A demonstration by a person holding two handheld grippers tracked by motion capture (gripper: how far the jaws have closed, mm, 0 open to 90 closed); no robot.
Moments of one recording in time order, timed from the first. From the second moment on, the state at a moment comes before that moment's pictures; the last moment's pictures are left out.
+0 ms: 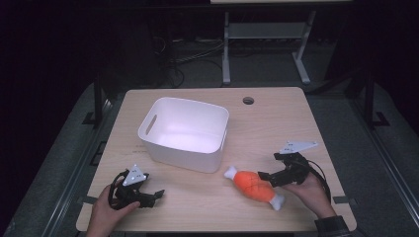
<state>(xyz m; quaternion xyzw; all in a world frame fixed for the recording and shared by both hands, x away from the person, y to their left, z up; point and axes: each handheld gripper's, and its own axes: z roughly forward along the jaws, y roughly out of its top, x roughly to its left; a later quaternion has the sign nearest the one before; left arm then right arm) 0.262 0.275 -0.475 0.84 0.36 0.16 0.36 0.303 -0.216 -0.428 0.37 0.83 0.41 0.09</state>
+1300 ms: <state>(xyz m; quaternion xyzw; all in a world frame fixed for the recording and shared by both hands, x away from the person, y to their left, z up) 0.262 0.275 -0.475 0.84 0.36 0.16 0.36 0.290 -0.179 -0.464 0.32 0.86 0.39 0.02</state>
